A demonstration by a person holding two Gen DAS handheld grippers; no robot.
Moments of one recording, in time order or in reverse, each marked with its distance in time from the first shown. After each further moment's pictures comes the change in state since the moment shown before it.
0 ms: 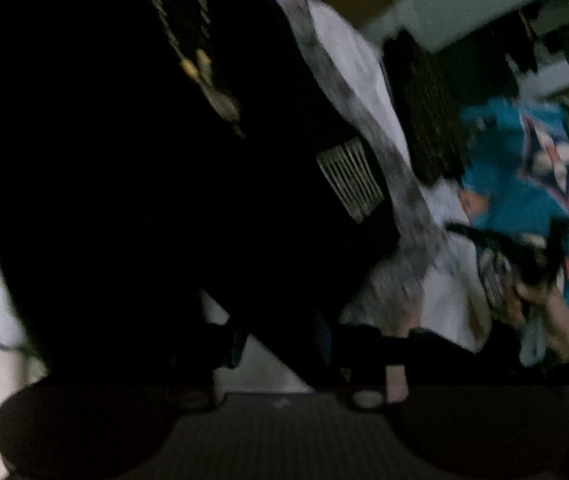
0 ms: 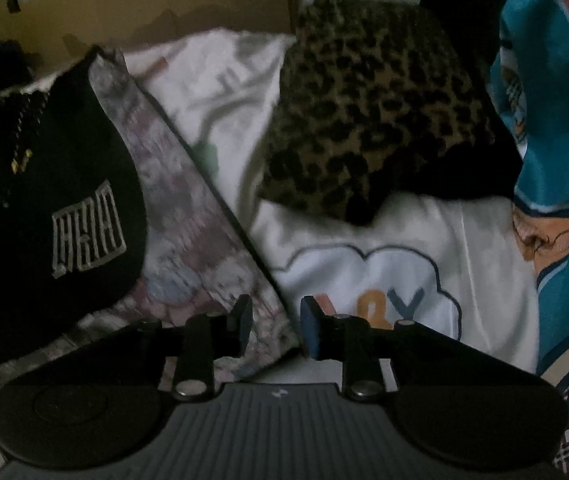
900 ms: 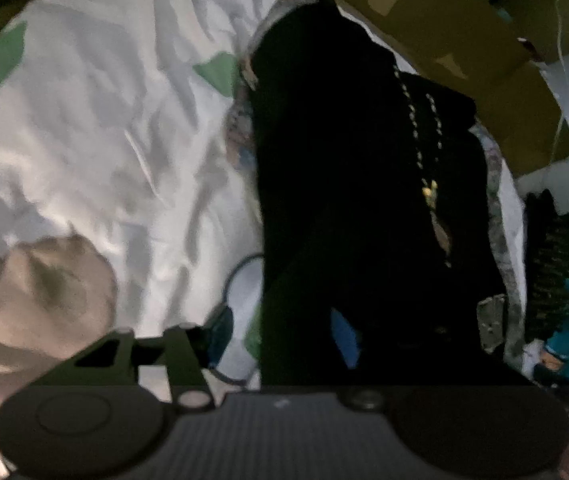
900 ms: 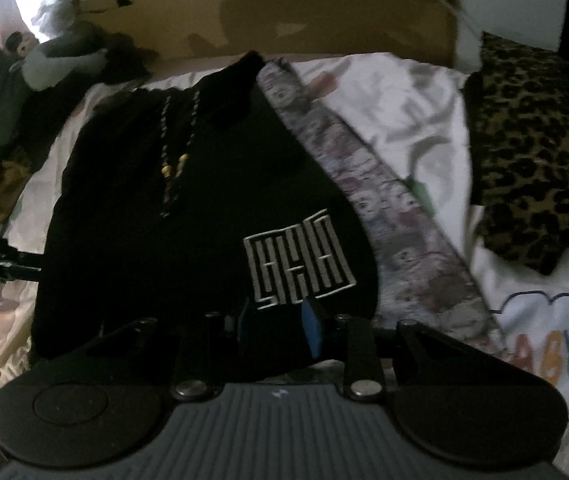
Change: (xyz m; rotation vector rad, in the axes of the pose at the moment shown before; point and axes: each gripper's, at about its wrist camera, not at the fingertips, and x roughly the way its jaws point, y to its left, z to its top) left arm -0.040 0.123 -0.022 -0.404 -0.221 0.205; right arm -0.013 0.132 0.022 -0.090 -0.008 0.273
